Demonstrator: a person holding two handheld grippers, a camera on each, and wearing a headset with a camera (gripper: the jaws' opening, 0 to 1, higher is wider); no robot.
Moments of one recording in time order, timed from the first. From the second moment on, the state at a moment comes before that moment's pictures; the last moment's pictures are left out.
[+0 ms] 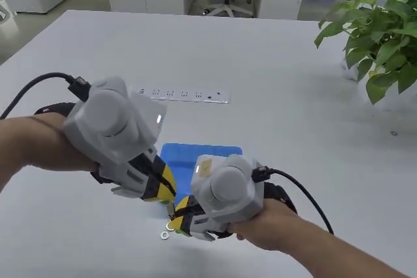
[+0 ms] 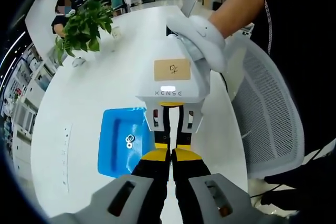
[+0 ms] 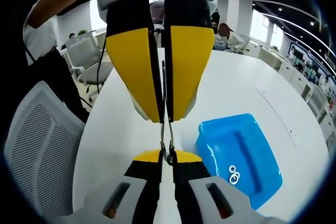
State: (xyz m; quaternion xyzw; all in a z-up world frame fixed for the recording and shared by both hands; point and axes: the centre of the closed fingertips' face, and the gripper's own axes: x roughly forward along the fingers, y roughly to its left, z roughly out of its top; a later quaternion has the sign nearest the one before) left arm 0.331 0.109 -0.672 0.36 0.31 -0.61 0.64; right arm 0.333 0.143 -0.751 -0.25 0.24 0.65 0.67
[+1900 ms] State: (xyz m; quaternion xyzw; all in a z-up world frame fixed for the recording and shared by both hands) left arm 0.412 0.096 -0.676 0.37 0.28 -0.61 0.64; right arm 0.421 0.123 -0.755 -0.27 0.25 0.62 0.70
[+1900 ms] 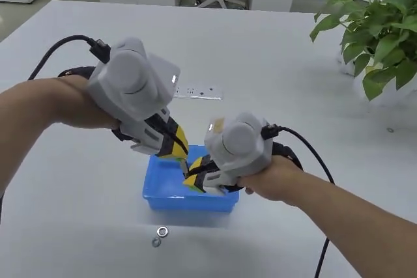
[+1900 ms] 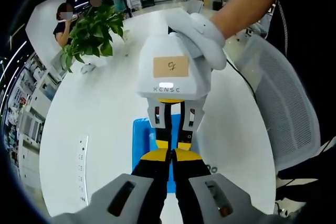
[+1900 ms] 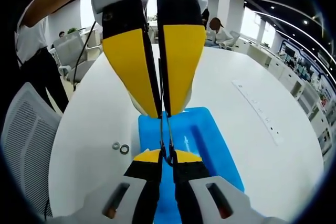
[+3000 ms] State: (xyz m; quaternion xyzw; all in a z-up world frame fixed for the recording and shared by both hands) left arm 0.428 0.096 -0.710 0.37 0.30 -0.62 0.63; right arm 0.433 0.122 -0.790 -0.25 0.28 0.62 0.68
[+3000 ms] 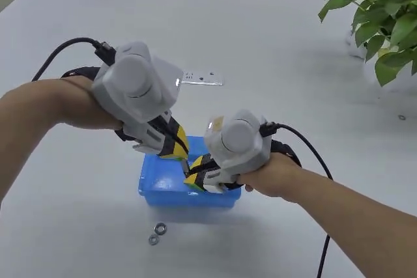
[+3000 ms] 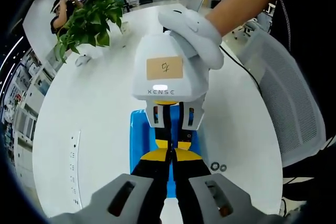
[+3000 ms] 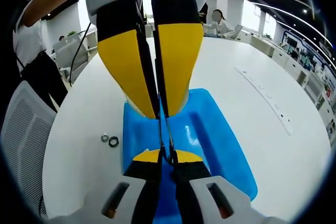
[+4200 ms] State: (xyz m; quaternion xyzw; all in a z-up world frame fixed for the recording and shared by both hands) left arm 0.406 0.103 -0.673 0.39 0.29 -0.60 0.63; right arm 0.415 0.130 -0.752 -0.26 0.25 0.62 0.69
